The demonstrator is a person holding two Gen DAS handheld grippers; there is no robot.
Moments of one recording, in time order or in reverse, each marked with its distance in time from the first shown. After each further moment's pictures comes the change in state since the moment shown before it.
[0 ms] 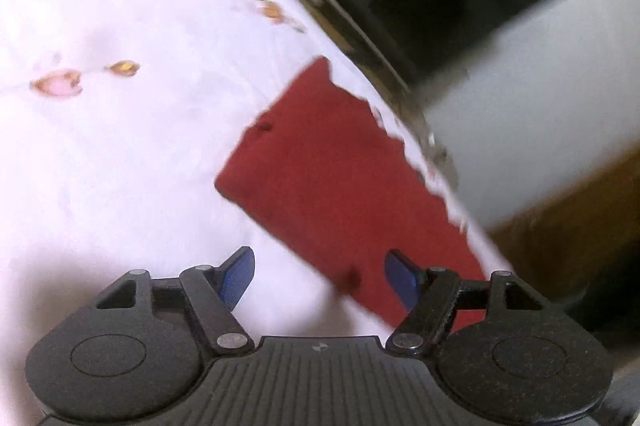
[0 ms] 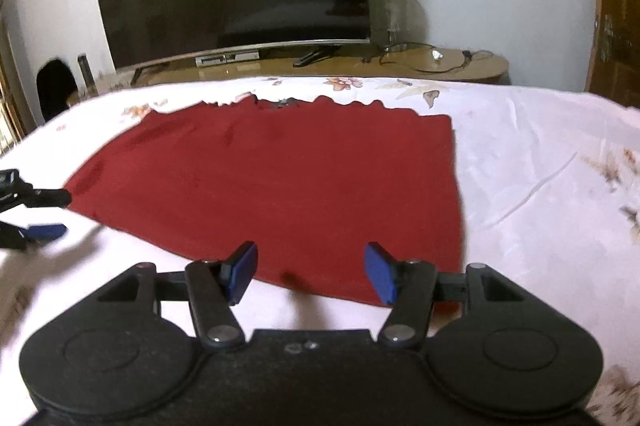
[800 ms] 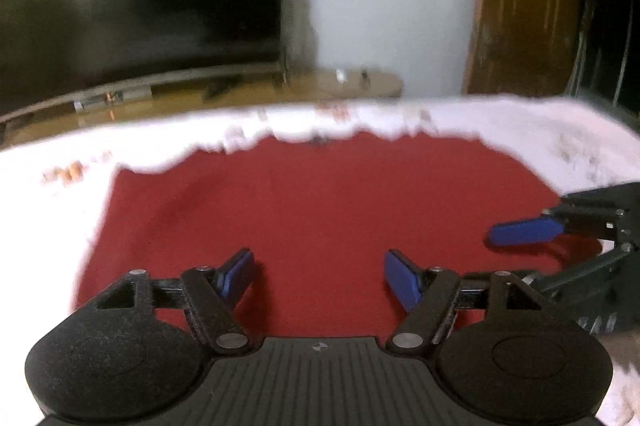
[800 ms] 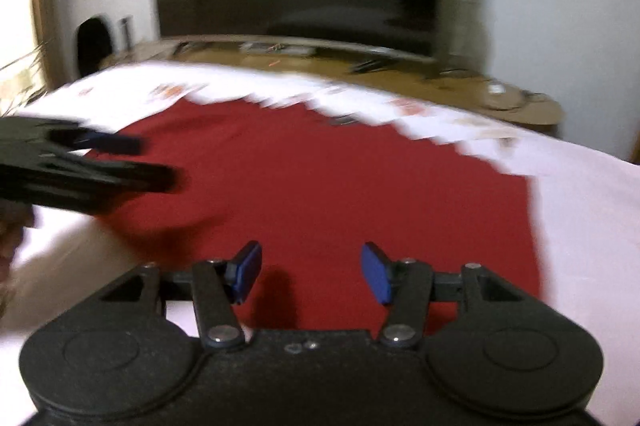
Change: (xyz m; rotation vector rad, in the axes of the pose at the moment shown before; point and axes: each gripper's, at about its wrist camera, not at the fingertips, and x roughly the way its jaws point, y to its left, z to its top) left arm 0.066 -0.138 -0.053 0.960 0.018 0.099; right arm 0.062 0.055 0.023 -0.240 0.028 0.074
